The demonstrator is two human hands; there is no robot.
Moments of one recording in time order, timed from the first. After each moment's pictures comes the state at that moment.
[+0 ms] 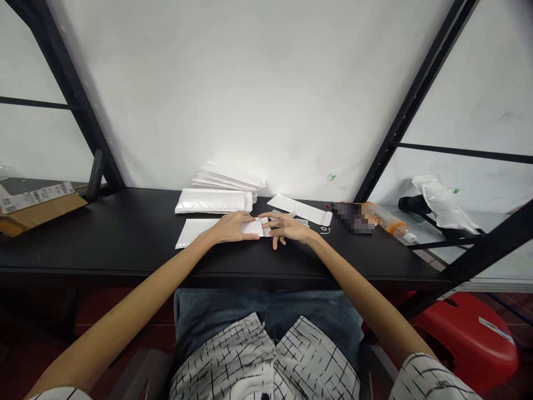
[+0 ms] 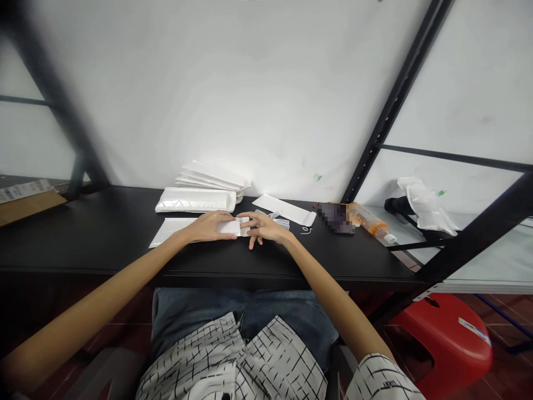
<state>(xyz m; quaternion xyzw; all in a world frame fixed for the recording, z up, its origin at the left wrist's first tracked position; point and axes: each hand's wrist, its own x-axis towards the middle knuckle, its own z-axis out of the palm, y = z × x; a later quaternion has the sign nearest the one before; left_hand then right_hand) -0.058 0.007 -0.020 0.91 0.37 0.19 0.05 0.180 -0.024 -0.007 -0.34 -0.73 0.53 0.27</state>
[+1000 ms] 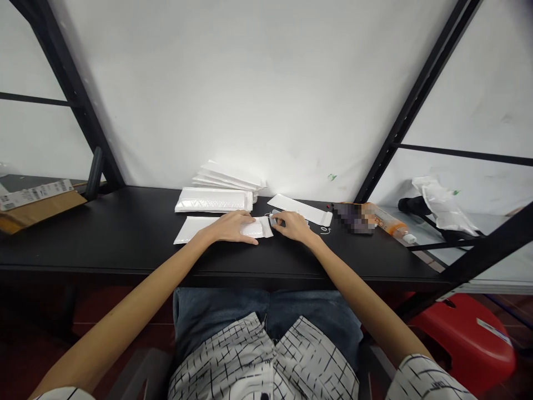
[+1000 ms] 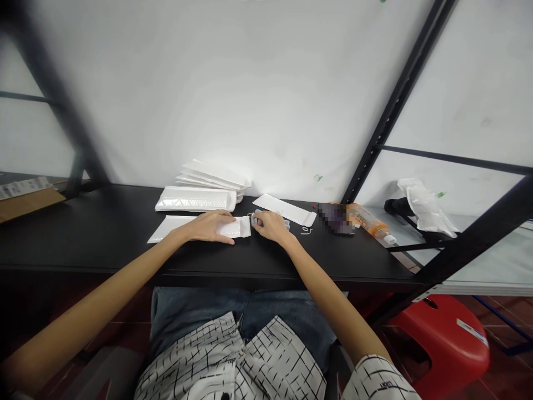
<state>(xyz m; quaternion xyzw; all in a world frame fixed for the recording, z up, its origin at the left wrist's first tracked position) -0.064 0.009 -0.020 0.92 0.36 0.16 0.05 0.188 -0.009 -0.020 -0.53 -0.82 -0.03 0.19</state>
